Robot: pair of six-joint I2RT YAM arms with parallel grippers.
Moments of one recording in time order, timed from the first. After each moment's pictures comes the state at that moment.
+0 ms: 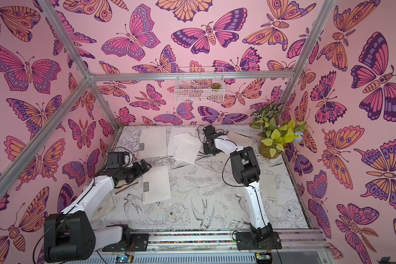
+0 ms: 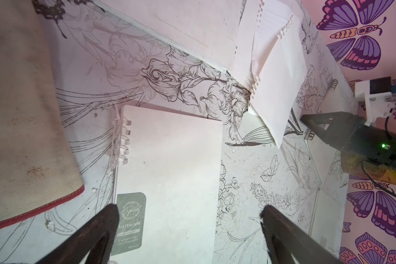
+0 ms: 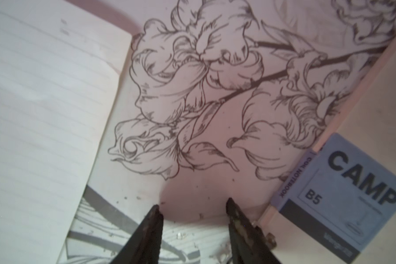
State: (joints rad) left arm 0.07 1.26 0.77 -0.47 0.37 -0.49; right arm 0.42 2.33 1.86 -0.69 0.08 0.32
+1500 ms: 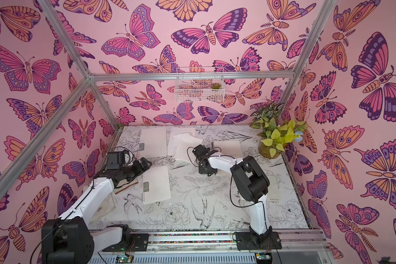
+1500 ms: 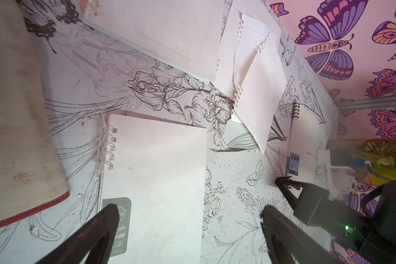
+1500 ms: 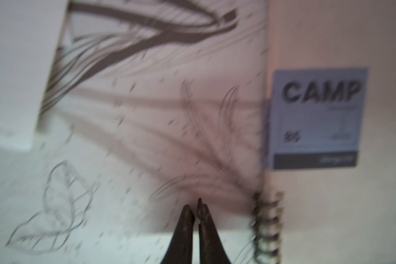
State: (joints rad) left arm 0.02 1.21 0.77 -0.43 0.35 -0.55; right arm 0.68 1.99 1.33 -0.62 0.21 0.63
